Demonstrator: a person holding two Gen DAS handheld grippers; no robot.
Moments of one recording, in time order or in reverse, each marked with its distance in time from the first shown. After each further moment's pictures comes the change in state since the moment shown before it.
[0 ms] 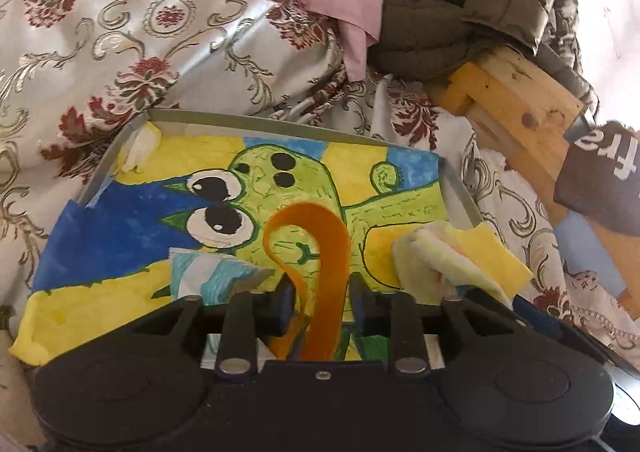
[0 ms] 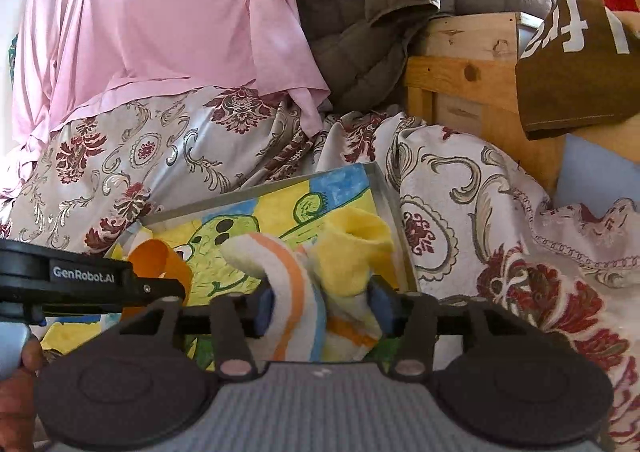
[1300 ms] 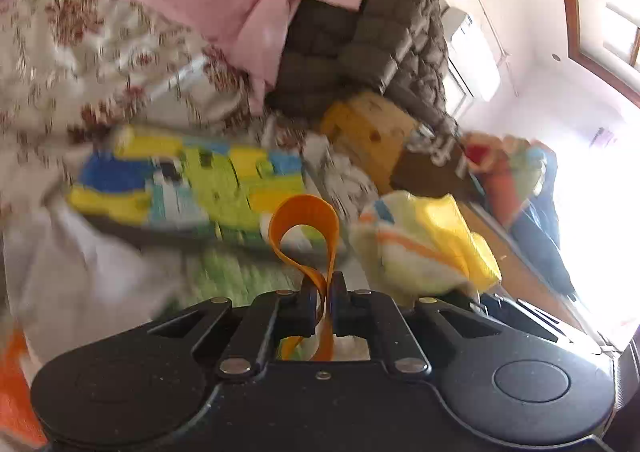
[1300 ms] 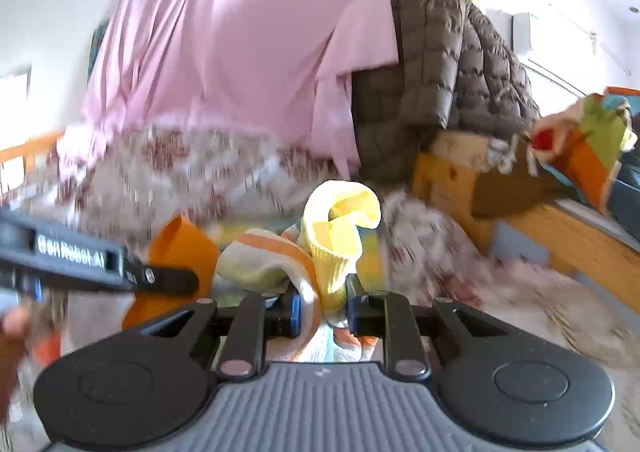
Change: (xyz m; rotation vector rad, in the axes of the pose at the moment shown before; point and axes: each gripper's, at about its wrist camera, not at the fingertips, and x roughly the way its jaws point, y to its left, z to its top) left arm -0.191 -0.012 -0.114 0.025 -0.176 -0.284; right arm -0.203 0.044 -0.040 -0.210 -0.213 0.016
